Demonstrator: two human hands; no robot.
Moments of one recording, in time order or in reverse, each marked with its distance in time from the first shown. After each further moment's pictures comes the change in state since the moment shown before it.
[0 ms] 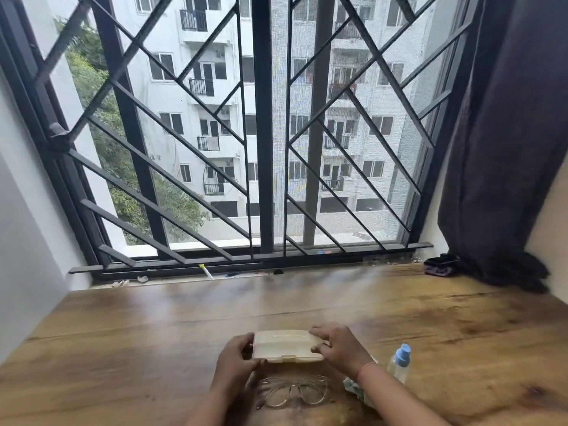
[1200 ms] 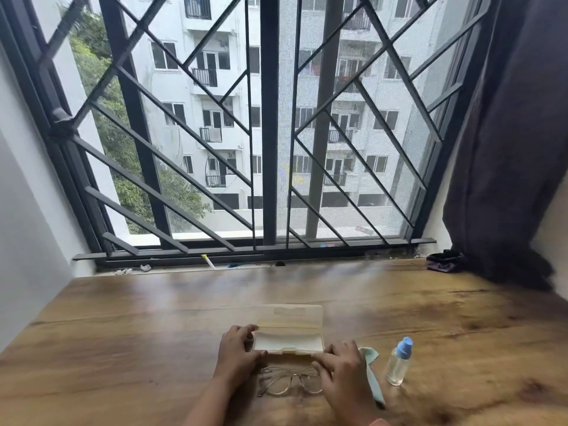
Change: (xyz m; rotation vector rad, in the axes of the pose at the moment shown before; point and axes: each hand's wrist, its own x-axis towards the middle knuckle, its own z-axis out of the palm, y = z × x) left_hand 0.003 -0.009 0.001 0.260 0.050 0.049; right_hand -0.060 -0.011 0.045 -0.138 0.560 -0.154
